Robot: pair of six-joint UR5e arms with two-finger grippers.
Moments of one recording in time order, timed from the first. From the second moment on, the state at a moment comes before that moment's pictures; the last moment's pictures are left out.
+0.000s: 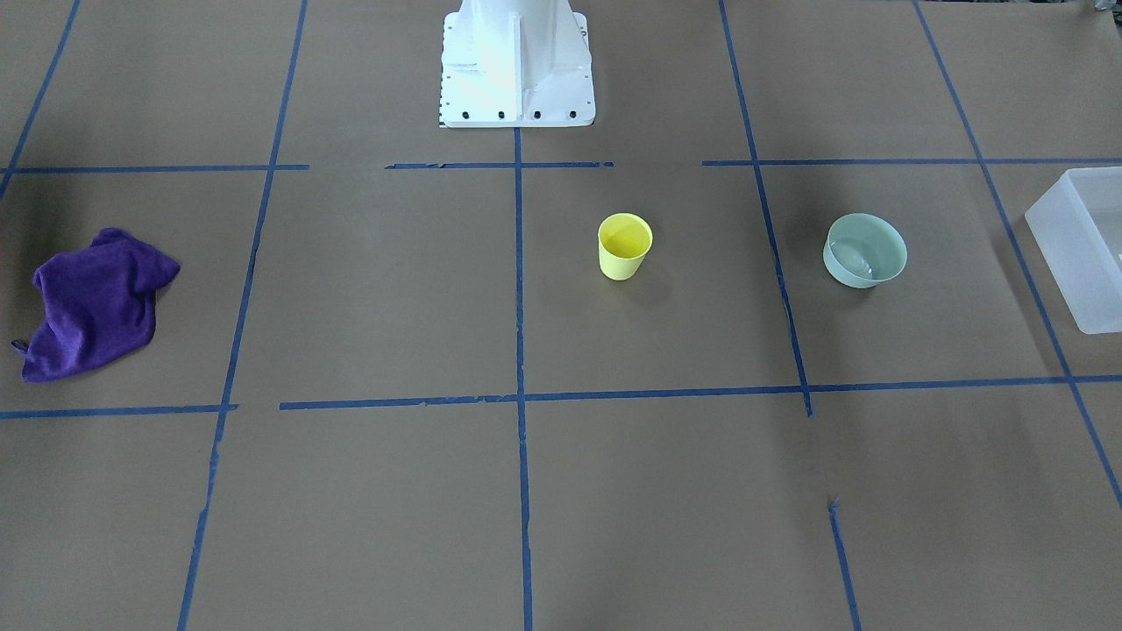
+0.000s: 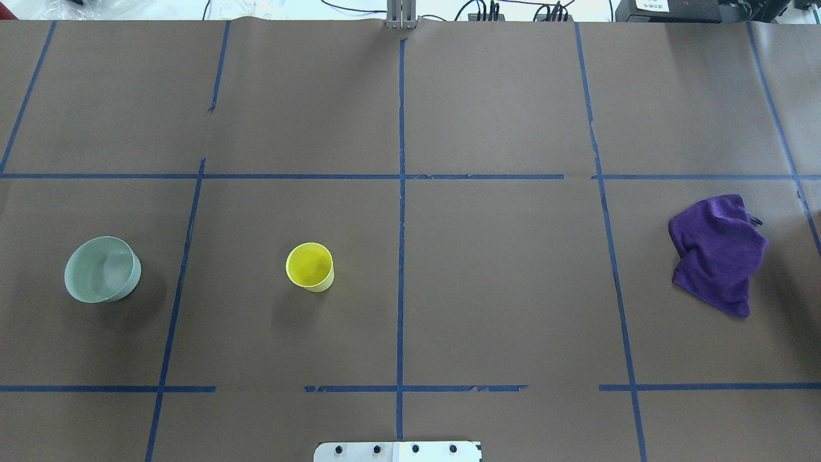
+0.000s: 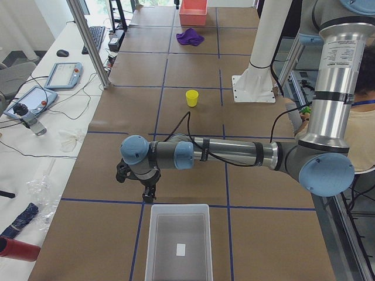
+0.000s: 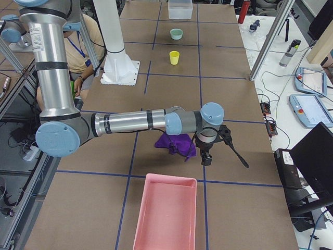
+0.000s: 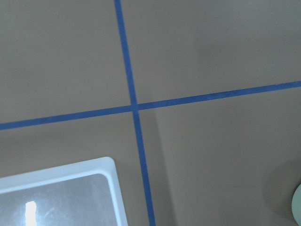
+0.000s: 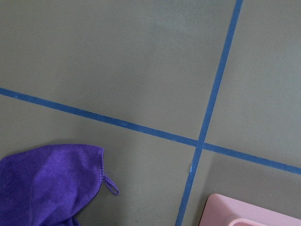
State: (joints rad) left arm -1.56 -1.66 -1.54 -1.46 -2.43 0.12; right arm 1.46 -1.47 1.60 -1.57 2.31 -0.08
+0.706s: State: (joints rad) left arm -1.59 -1.66 -1.61 -1.46 -2.43 0.13; right arm 1.46 -1.47 1.60 -1.56 2.31 -0.08
